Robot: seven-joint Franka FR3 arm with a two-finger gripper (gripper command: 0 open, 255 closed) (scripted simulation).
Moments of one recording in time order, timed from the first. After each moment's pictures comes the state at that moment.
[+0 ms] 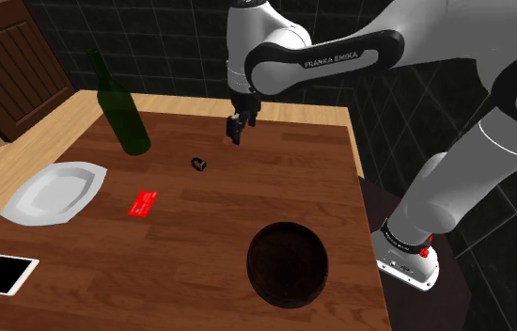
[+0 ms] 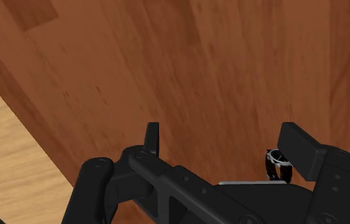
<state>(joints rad) 0.07 -0.15 0.31 -2.02 0.01 1.96 0.11</state>
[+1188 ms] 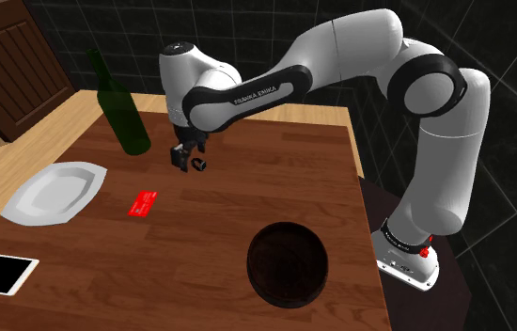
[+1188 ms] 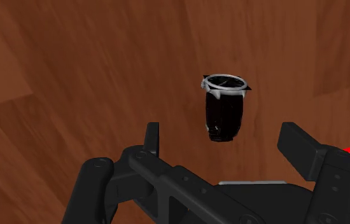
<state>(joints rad) 0.19 0.35 0.39 -1.61 -0.15 2.03 0.28</state>
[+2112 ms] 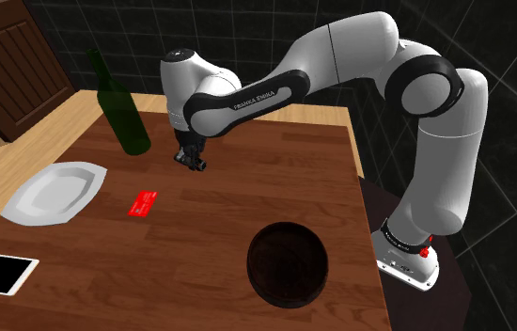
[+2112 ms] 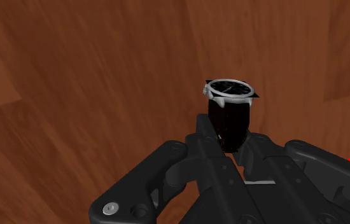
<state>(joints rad) 0.19 0.36 0.38 -1.63 -0.16 2.06 0.29</state>
